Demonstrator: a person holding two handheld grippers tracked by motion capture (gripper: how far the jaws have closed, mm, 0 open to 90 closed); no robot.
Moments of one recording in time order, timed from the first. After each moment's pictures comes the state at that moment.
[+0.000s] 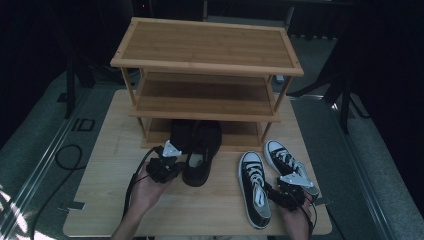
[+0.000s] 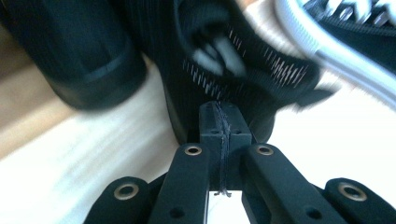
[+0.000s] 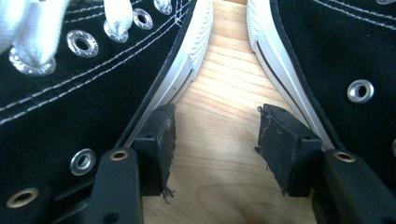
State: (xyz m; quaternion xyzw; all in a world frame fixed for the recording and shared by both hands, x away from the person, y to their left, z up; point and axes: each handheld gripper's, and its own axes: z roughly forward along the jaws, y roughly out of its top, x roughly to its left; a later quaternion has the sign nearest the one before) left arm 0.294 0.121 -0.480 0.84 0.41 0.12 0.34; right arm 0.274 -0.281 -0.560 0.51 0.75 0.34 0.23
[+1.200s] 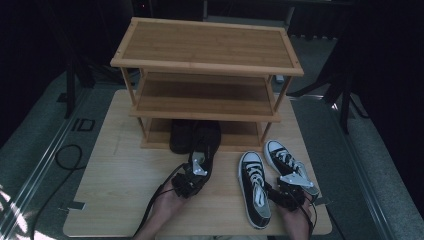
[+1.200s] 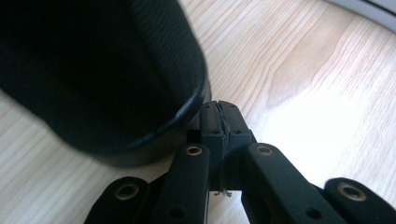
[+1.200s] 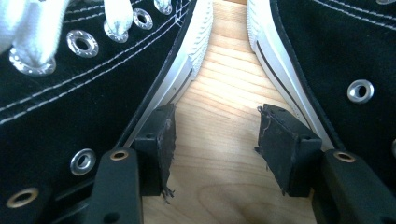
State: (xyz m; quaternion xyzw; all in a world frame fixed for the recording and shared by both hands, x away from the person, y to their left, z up) left arm 0.293 0.050 -0.530 0.89 0.34 0.09 0.28; right arm 0.274 -0.281 -0.560 0.51 0.75 0.34 0.23
